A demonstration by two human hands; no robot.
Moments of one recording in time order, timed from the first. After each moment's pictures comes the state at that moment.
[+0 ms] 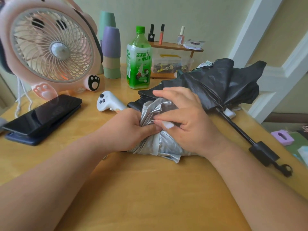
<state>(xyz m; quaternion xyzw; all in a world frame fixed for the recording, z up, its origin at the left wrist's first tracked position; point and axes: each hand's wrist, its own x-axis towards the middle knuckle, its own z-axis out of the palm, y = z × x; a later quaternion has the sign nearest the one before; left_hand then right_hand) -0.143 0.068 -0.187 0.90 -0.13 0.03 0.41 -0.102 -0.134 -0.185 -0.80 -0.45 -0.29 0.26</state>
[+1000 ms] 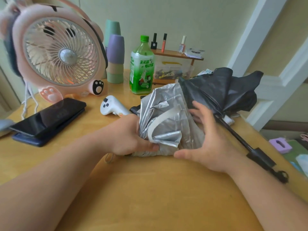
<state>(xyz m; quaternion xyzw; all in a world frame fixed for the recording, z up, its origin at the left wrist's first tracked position) -0.141 0.084 -0.184 0.91 -0.20 -0.03 0.38 -0.138 -0.178 -0.182 -0.90 -0.23 -0.01 0.38</state>
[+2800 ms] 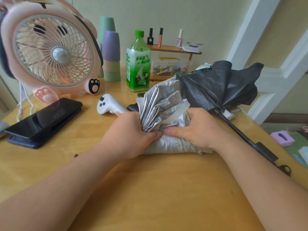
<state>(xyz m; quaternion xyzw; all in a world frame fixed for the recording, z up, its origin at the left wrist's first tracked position) -0.155 0.052 -0.189 0.92 -0.04 0.11 0.38 -0.108 -0.152 -0.171 -0.89 -0.20 0.03 0.40</state>
